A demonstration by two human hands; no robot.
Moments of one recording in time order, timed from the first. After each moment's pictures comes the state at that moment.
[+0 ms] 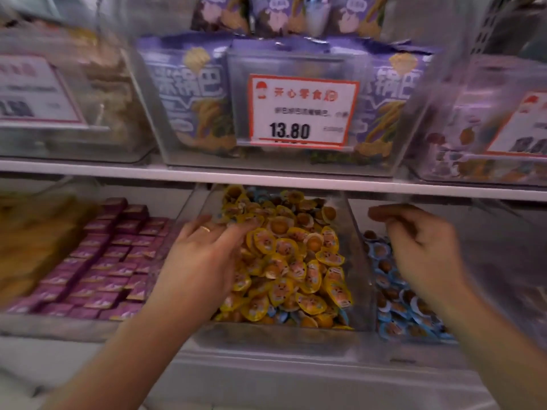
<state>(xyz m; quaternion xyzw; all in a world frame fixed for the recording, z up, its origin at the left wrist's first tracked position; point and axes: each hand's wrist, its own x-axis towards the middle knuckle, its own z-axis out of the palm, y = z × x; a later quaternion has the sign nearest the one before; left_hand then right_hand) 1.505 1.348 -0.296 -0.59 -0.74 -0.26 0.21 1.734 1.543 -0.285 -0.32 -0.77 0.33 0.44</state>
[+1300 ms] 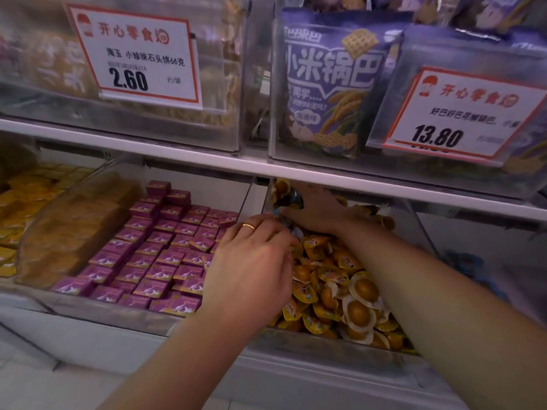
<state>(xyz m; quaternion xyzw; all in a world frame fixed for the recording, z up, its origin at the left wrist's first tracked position) 1.483 1.334 -0.306 -0.53 -0.80 -0.24 0.14 1.497 1.559 -0.312 -0.27 -0.94 0.19 0.07</state>
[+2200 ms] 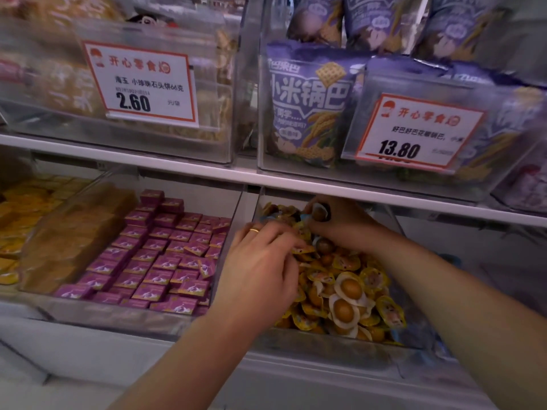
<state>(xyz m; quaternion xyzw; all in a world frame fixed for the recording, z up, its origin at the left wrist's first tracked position) 1.499 1.340 -0.303 -0.55 -0.73 -0.39 0.12 1.571 1.544 -0.276 -0.29 -0.91 0.25 0.12</state>
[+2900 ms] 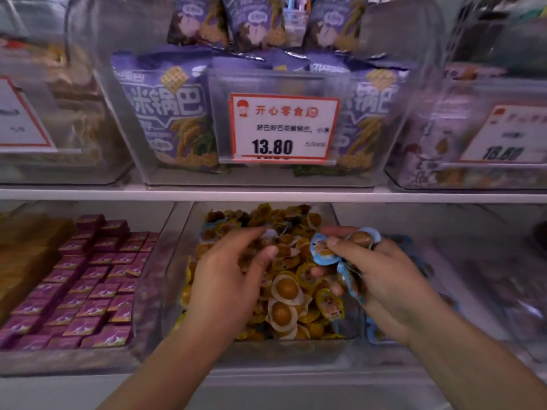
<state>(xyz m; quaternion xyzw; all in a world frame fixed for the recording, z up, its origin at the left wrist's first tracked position) 1.540 1.380 -0.299 -0.50 -0.70 -0.50 0.02 1.710 1.491 -0.269 -0.34 -0.54 0.70 0.33</state>
